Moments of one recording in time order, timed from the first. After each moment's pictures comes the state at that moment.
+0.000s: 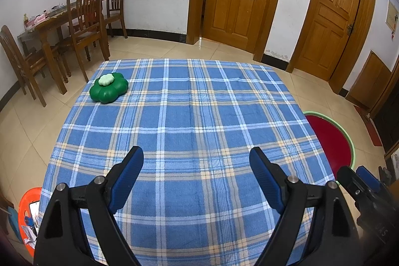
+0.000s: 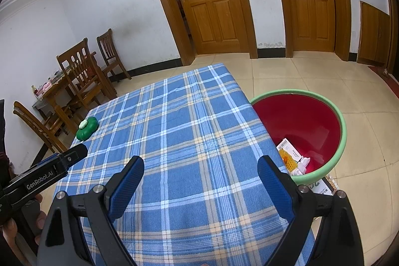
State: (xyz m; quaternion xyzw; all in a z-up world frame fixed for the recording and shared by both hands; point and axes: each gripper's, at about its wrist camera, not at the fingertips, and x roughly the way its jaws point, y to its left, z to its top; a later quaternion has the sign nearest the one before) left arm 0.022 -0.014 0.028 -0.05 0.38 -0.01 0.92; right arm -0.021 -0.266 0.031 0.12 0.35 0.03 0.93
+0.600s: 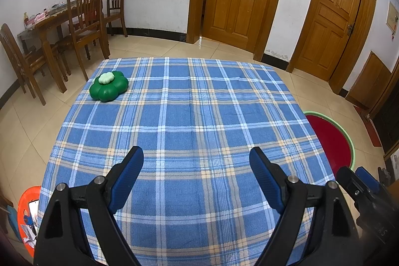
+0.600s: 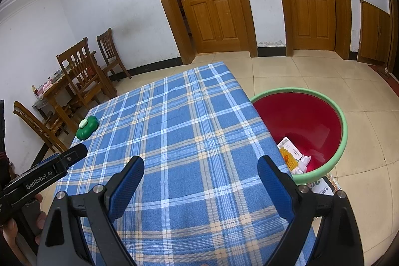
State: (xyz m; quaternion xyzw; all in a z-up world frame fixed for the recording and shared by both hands) left arm 0.022 -0.014 0.027 -0.05 0.39 -0.01 0.92; right arm -0.021 -0.267 0.031 0.12 0.35 0.03 0.93
